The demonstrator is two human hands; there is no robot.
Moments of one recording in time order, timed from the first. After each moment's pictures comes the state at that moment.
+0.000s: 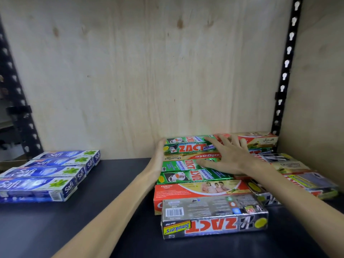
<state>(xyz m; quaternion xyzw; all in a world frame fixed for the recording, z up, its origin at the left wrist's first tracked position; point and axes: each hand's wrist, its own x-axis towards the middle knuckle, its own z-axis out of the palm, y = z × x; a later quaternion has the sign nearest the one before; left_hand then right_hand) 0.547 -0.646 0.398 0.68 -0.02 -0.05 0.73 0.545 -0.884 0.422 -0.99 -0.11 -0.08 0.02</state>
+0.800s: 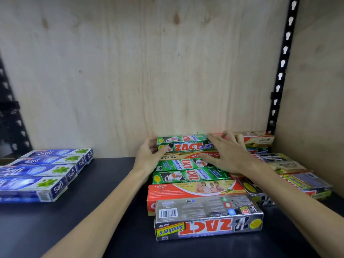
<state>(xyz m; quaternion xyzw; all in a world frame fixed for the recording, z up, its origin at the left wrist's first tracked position) 0.566 -0.629 0.385 0.76 -0.03 0.15 0.63 0.557 -0.896 0.415 -0.97 -0.16 -0.18 0.01</state>
